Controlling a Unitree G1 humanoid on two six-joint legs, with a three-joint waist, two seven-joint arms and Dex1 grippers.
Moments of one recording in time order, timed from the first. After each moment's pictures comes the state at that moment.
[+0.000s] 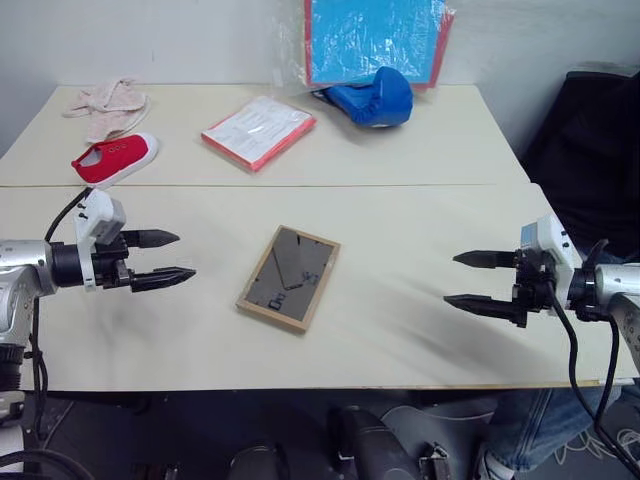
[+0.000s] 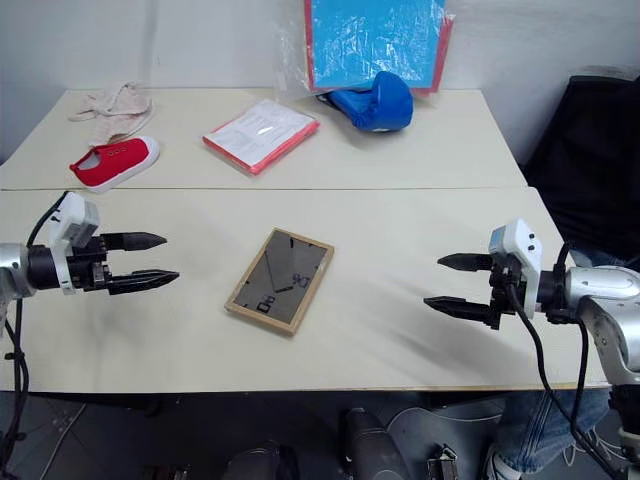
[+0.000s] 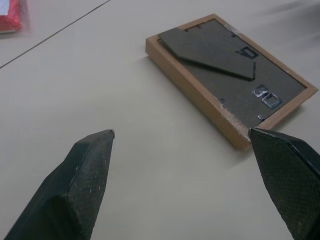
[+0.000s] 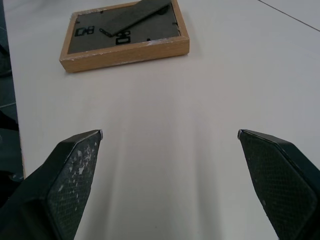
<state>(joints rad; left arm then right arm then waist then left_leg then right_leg) -0.43 1.00 0.19 0.23 -0.44 0.44 -1.25 -0.26 -0.95 -0.17 -0.09 0.58 0.51 1.22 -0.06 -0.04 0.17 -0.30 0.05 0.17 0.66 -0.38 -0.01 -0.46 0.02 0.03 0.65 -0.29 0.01</state>
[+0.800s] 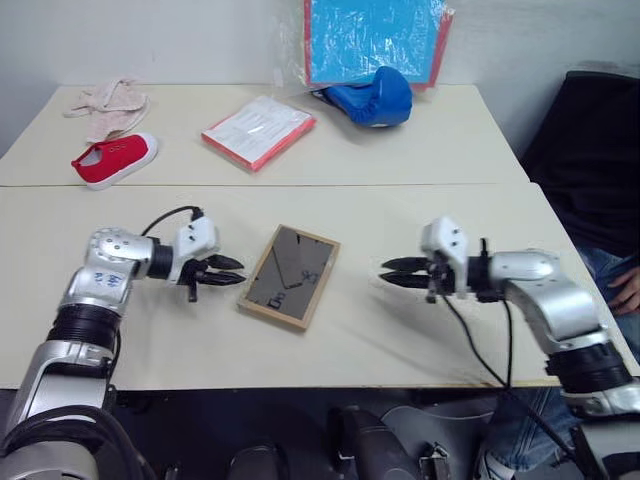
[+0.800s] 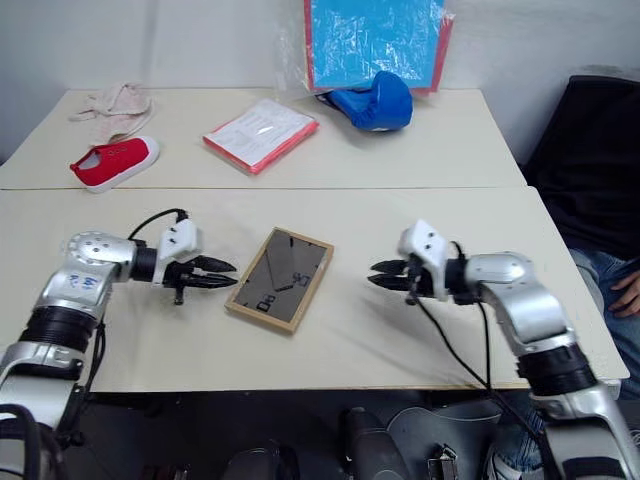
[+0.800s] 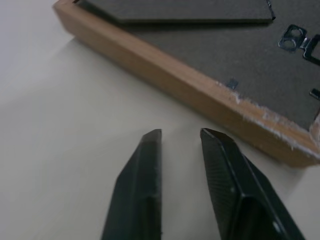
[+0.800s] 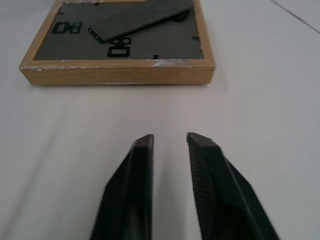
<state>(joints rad) -0.70 0.74 -0.14 0.57 -0.11 0.05 -1.29 -0.54 -0.67 0.19 0.02 0.29 0.40 1.06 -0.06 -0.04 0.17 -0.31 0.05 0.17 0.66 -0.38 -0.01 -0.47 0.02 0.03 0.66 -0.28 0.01</state>
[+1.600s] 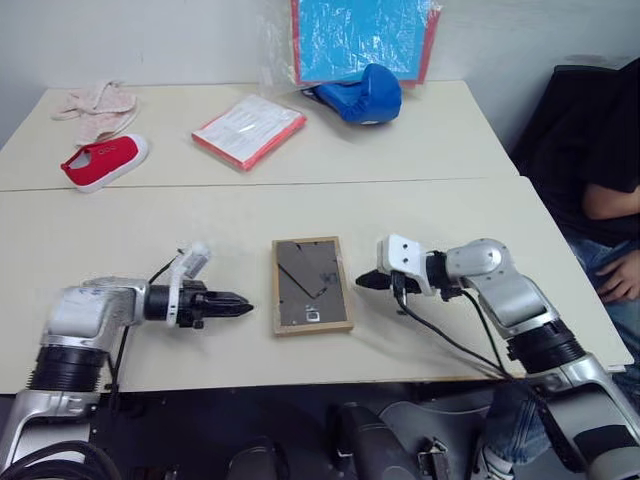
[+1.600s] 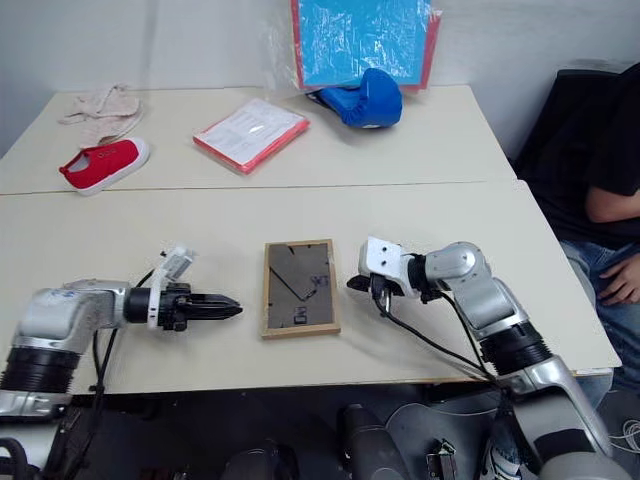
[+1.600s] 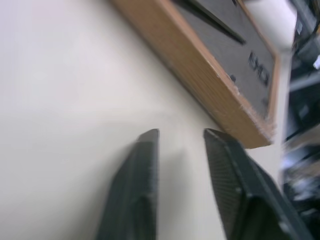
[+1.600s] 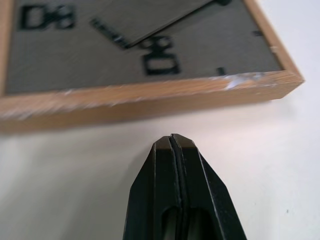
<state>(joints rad) -0.45 0.77 0.06 0.11 -0.51 1.18 -1.14 -0.64 -0.63 0.35 0.12 0.05 0.19 1.16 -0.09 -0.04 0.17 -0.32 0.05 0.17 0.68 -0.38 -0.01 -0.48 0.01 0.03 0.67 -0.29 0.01</state>
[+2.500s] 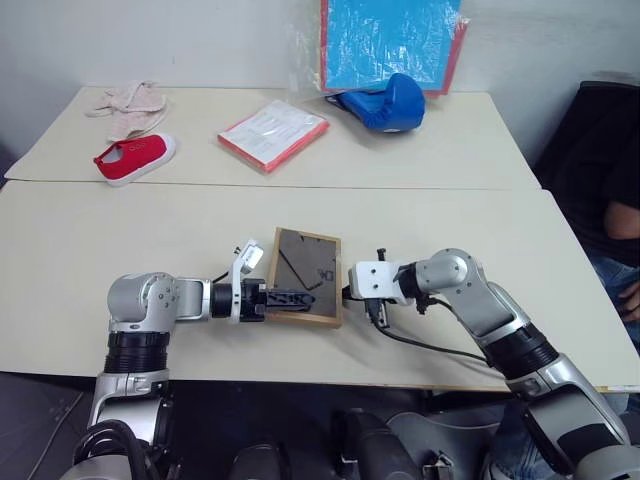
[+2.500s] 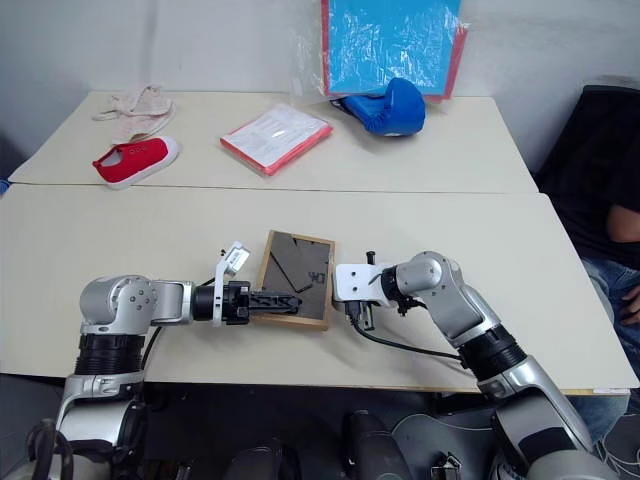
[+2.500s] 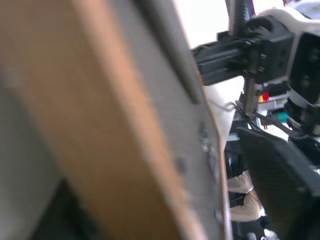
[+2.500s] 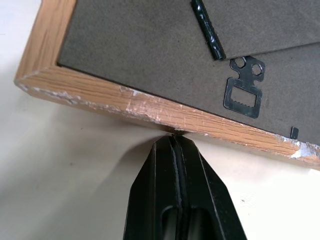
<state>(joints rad) -0.58 0.42 0.15 0.09 -0.64 1.53 -0.75 -0.64 -0.54 0.42 0.10 -0.13 0.07 1.12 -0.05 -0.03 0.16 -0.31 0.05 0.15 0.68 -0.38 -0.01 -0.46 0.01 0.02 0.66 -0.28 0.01</state>
